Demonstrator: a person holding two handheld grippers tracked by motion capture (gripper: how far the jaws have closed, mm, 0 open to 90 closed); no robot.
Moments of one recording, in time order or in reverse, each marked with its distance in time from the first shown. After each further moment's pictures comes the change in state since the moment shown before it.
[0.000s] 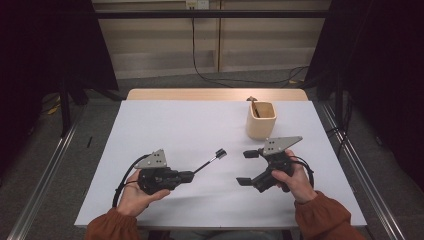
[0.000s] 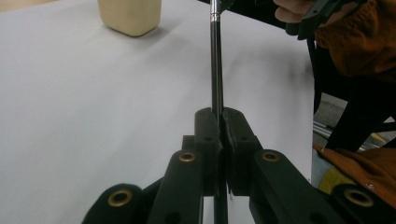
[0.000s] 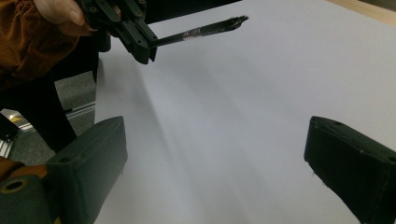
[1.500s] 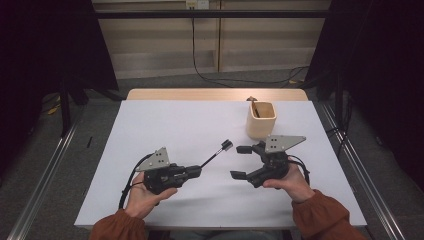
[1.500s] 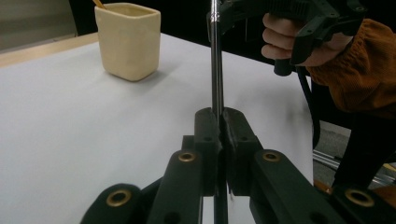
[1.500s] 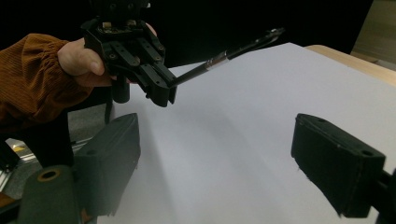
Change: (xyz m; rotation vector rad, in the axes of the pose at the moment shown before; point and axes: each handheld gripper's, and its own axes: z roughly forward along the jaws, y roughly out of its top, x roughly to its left) left arm -0.013 0.011 0.011 -0.161 0.014 0.032; right arm 0.007 0.013 0.002 -0.182 0.038 -0.036
